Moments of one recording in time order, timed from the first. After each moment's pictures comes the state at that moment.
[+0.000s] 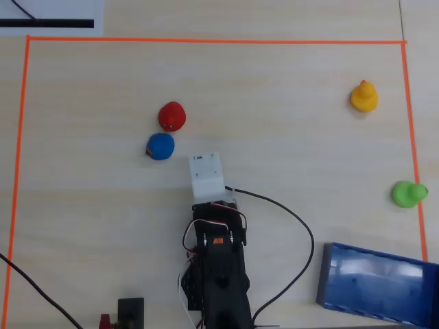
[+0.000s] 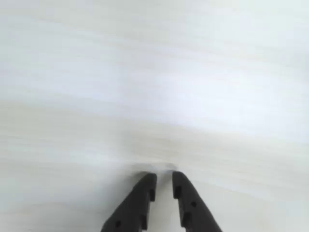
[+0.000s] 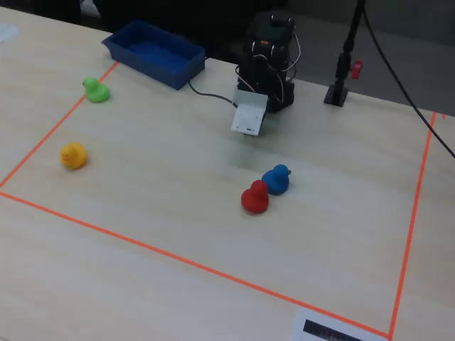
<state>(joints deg) 0.0 189.8 178.4 75.2 -92.9</state>
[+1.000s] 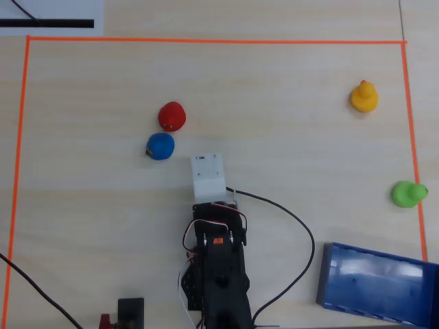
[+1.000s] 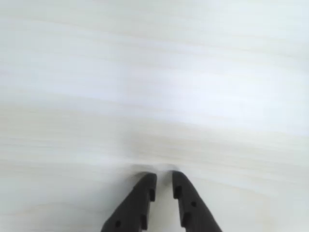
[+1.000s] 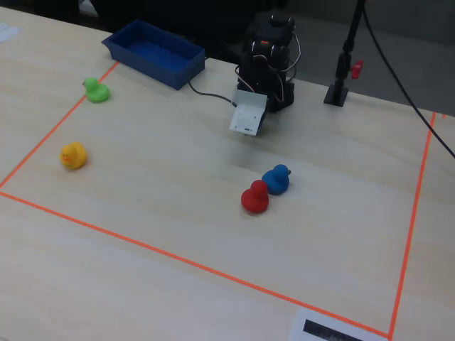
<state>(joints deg) 0.0 189.8 178.4 75.7 -90.4</state>
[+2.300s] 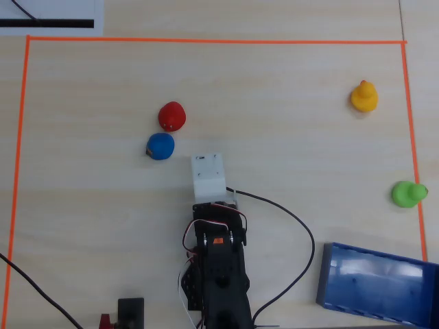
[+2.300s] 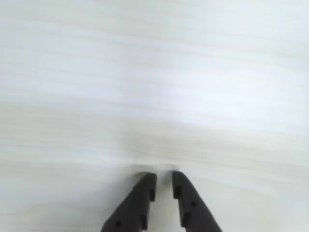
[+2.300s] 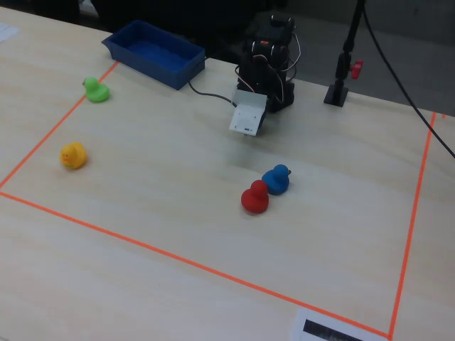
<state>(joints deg) 0.0 189.8 178.4 75.7 -90.3</state>
